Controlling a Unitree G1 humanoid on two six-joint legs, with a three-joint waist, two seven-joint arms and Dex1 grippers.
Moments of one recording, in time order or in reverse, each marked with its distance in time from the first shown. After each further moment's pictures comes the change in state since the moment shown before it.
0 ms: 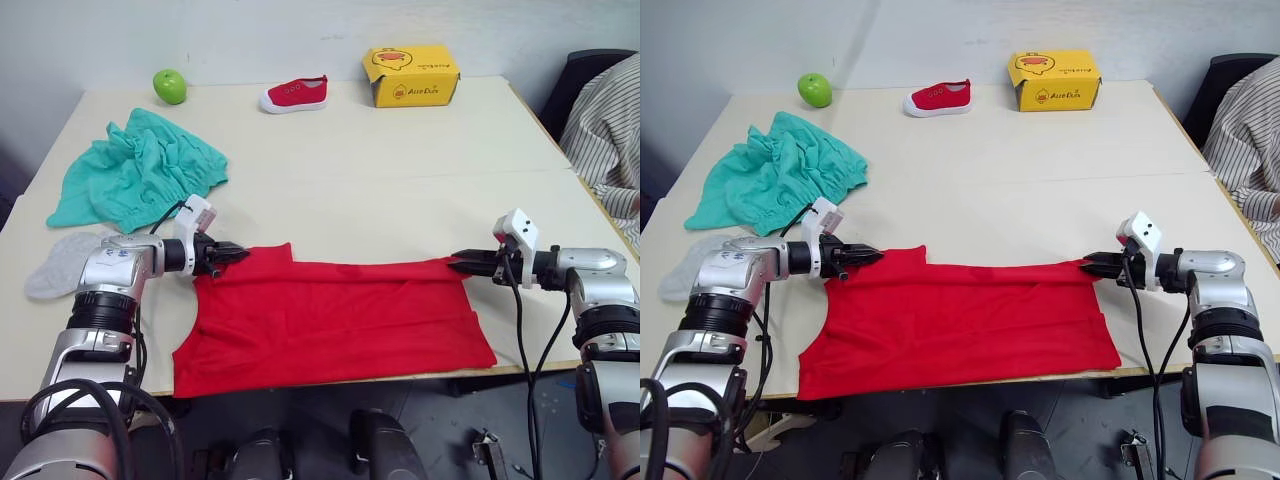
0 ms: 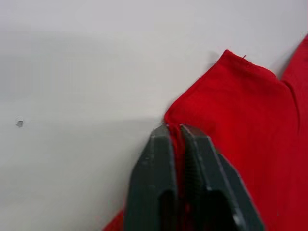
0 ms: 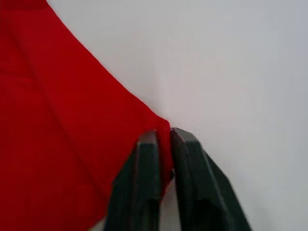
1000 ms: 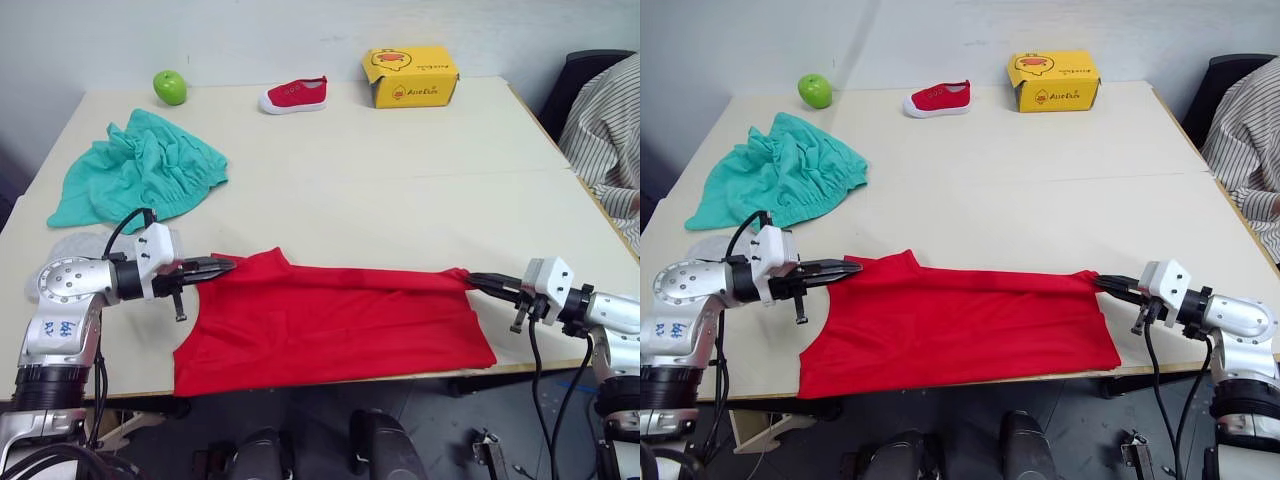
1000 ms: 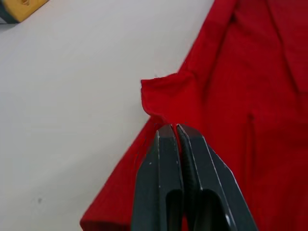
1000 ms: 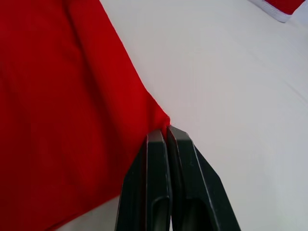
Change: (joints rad) left arm 0.454 0.122 0.191 -0.458 -0.057 -0.647 -0.200; right arm 0.445 0.003 -0.158 -0.380 0.146 -0.461 -0.085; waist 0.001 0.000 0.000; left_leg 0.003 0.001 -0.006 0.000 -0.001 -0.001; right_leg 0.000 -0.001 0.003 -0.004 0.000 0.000
